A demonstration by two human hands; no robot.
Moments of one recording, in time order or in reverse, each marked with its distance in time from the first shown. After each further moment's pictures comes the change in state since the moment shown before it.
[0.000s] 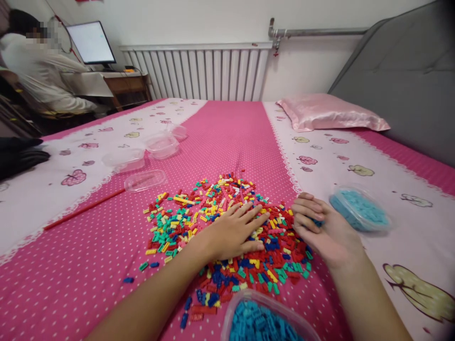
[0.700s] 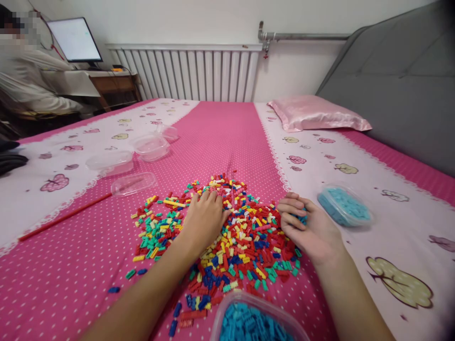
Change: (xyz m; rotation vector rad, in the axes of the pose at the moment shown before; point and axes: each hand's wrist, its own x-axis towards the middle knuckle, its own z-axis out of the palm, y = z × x) left_hand -0.002 -0.010 -0.018 0.418 0.227 -0.490; right_hand 0.000 0.004 0.007 0.060 0.062 0.010
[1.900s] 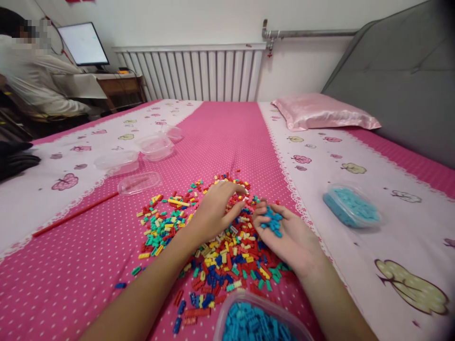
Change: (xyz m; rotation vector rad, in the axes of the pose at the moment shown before) left_hand 0.012 -0.002 -0.005 -0.704 0.310 0.242; right_hand 0.009 0.045 0.003 -0.034 0.138 0.156
